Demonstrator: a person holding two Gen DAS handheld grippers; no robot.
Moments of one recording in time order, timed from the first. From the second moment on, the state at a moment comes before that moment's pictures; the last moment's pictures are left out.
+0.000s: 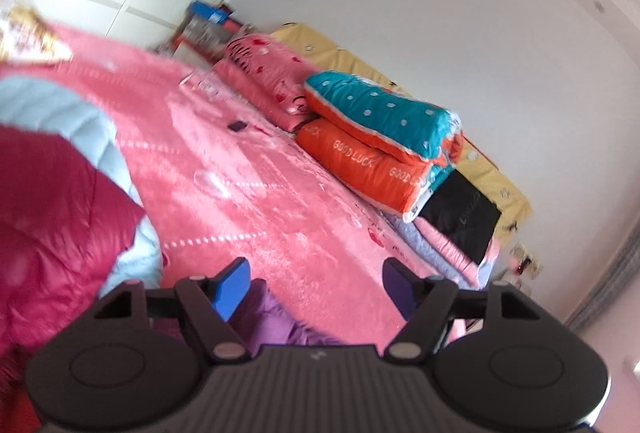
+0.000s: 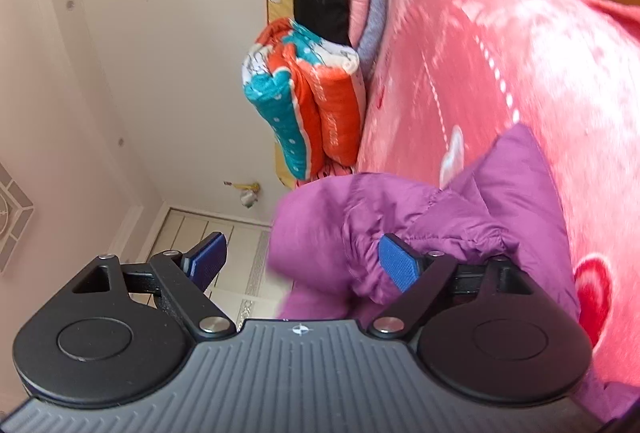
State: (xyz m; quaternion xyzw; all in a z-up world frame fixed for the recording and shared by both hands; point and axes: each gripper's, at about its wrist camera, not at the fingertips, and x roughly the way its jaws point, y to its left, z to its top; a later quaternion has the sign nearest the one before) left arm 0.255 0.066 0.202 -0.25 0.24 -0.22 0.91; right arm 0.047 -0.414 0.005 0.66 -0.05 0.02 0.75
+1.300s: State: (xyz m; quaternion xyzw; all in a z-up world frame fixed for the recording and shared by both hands) left arm 0.098 0.086 0.041 -0.39 0.41 -0.18 0.80; right arm -0.052 -0.354 -0.004 0.50 0.17 -0.10 0.84
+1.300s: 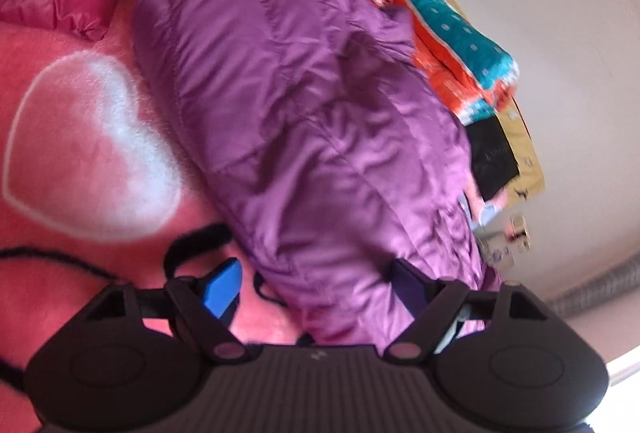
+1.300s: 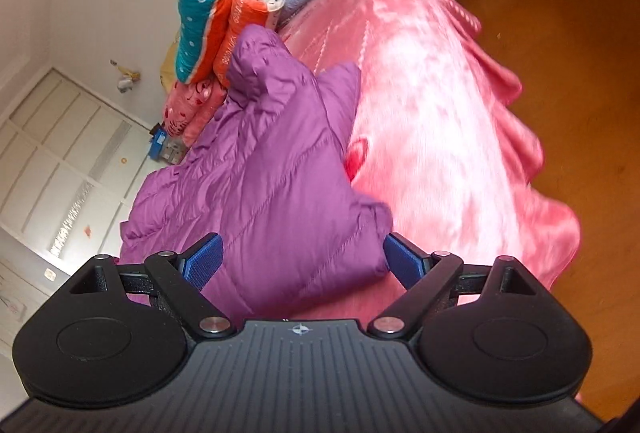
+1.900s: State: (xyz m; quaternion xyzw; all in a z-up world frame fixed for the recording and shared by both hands) left arm 0.140 0.056 0.036 -0.37 0.39 -0.15 0.83; right arm -0.060 -0.332 -0.023 0.59 0.13 -0.06 0.80
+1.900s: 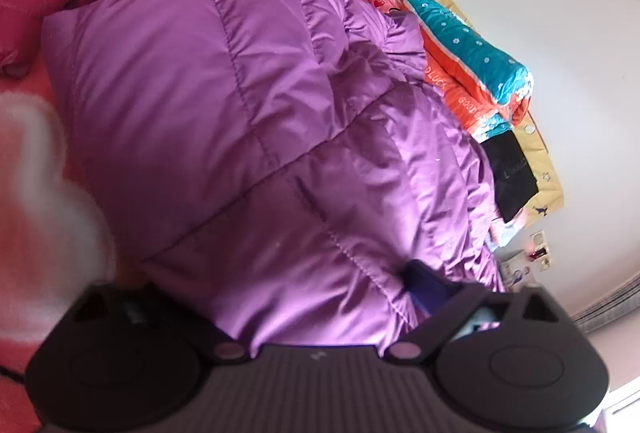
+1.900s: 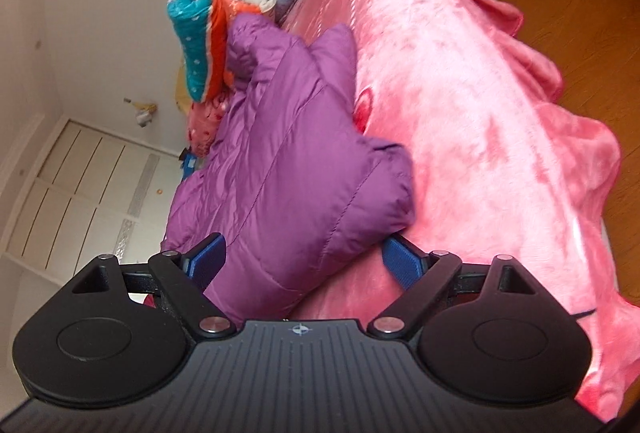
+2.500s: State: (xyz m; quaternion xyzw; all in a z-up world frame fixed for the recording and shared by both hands) left arm 0.104 0.055 0.058 -0.34 0.39 -0.13 0.84; right arm -0.033 -0.342 -0.017 0.60 0.12 -0.11 0.79
